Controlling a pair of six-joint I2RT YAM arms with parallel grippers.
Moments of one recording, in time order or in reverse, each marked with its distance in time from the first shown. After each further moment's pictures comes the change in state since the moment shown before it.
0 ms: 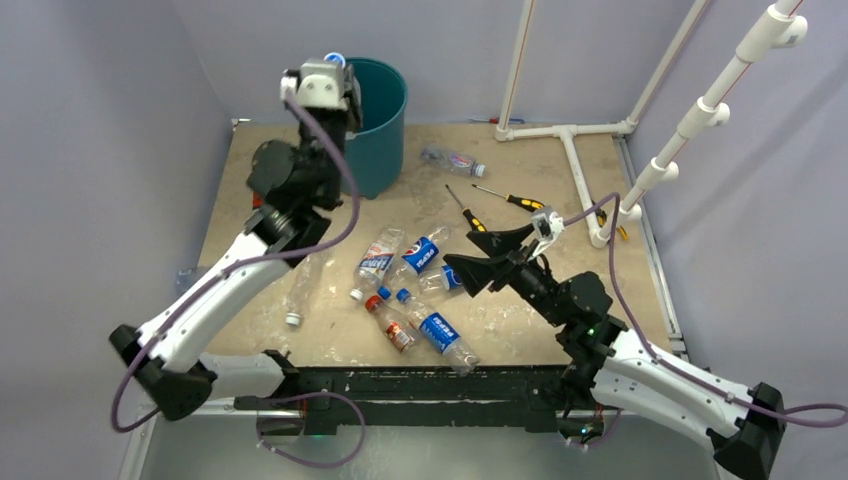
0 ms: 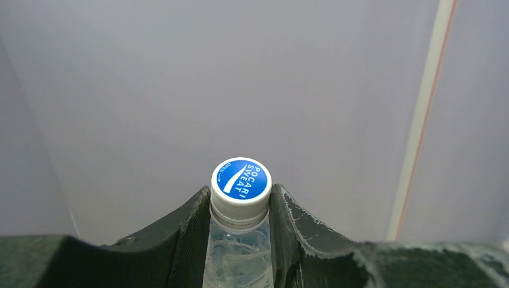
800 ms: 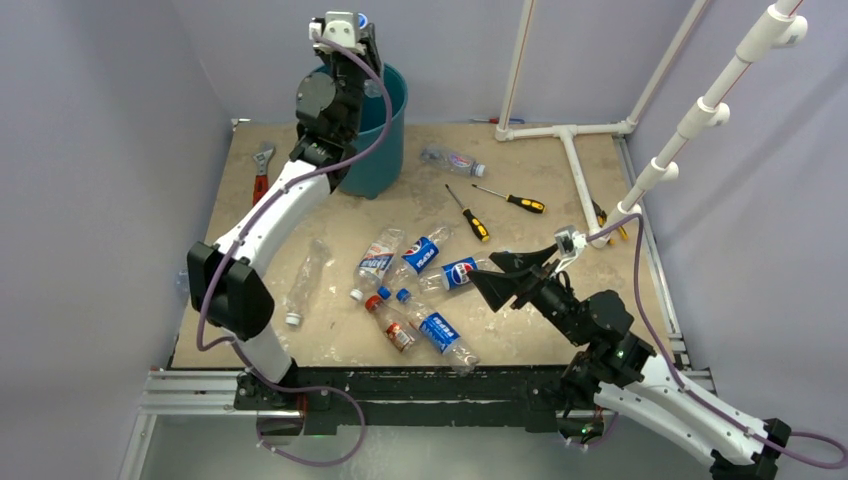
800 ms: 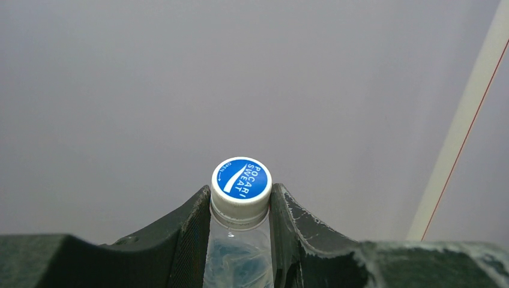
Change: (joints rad) left arm 0.291 0.494 0.287 0.156 0.272 -0.241; right arm -0.001 -0.314 -0.070 -0.370 0.073 0.088
